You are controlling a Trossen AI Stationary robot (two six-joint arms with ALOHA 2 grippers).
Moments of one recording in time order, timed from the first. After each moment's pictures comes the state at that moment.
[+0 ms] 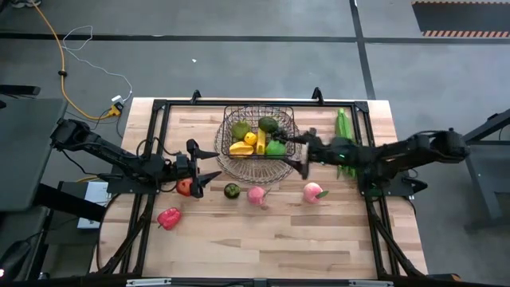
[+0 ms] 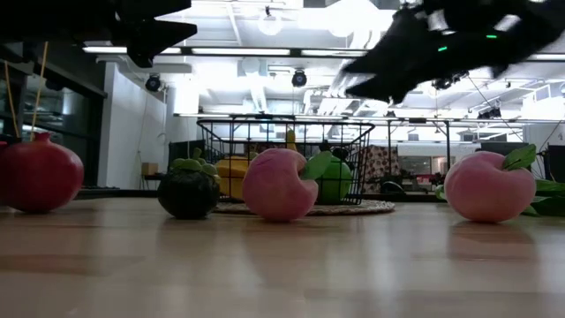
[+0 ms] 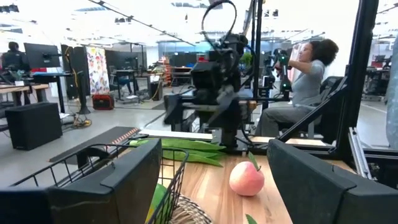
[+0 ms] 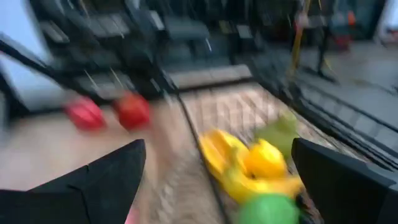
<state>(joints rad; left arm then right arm) -0.18 0.96 0.20 0.92 -0.48 0.08 -0.08 1.16 0.39 0.66 0.13 0.07</state>
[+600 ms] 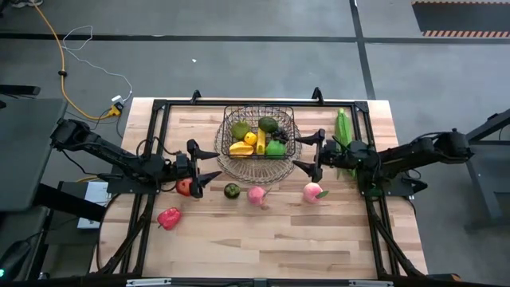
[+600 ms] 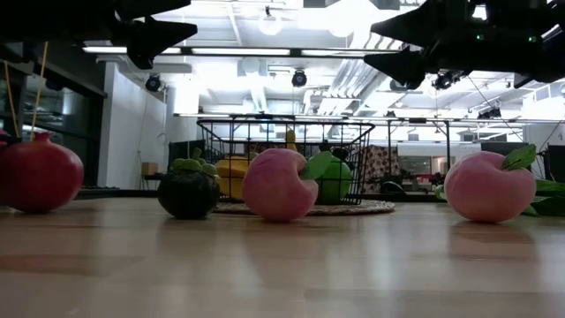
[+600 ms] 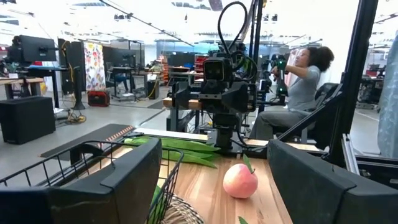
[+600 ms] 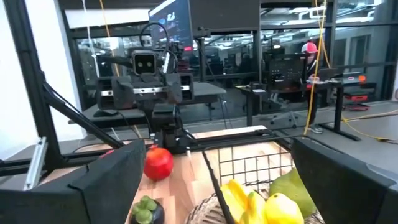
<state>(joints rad) -0.18 0.96 0.20 0.92 -0.48 0.04 -0.03 1.08 0.23 1.01 0.11 0.03</state>
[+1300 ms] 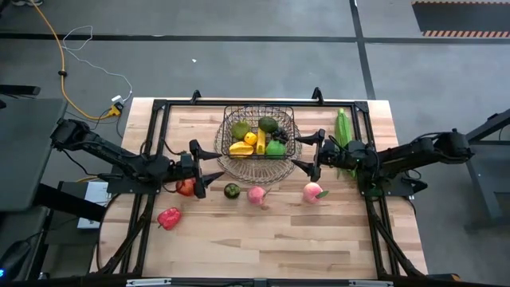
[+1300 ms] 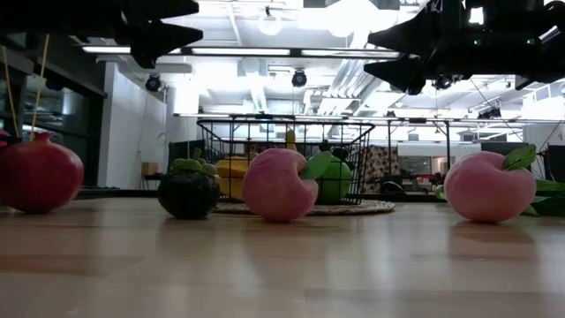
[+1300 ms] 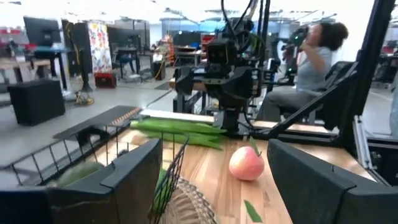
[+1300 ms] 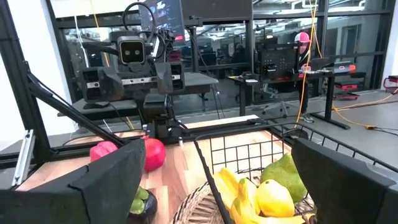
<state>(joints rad) -0.18 0.96 0.27 0.74 -0.51 0.00 -0.04 1.08 0.23 0.97 0.14 0.04</state>
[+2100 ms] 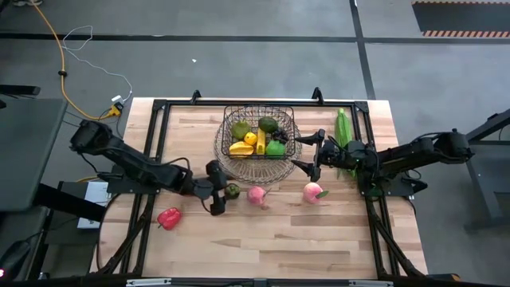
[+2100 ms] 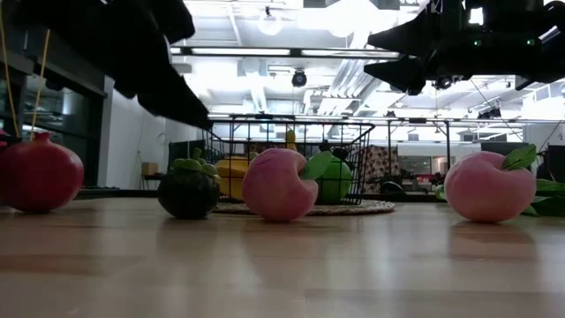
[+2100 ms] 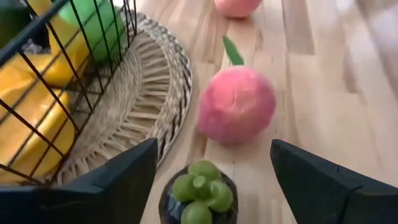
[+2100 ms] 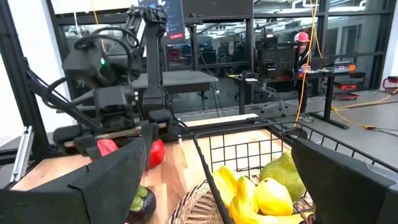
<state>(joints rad) -0.23 1.37 0.60 0.07 -0.44 -0.32 -0.04 1.08 0.23 0.96 0.14 0.03</state>
